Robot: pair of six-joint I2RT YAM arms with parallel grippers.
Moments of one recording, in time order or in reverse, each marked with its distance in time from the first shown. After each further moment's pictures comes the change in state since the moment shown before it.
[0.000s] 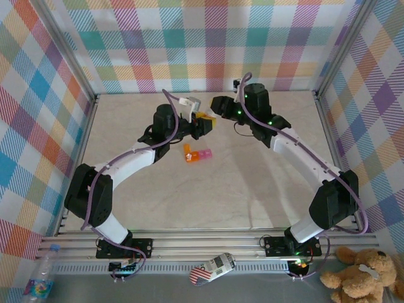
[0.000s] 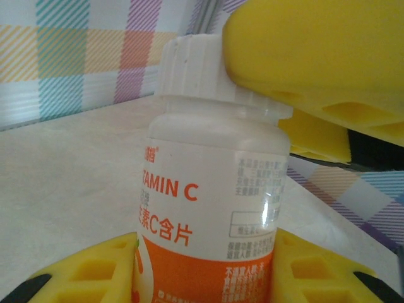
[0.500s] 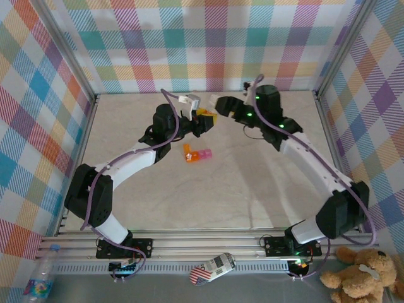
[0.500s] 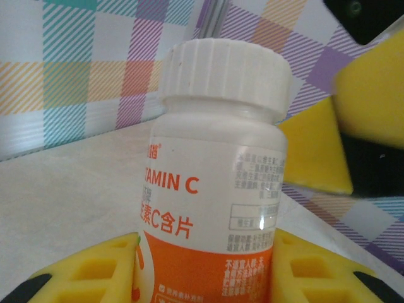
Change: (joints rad) left arm 0.001 -0.002 -0.002 0.084 -0.007 -0.021; right arm -0.105 -0.132 -0.061 -0.076 -0.116 0.012
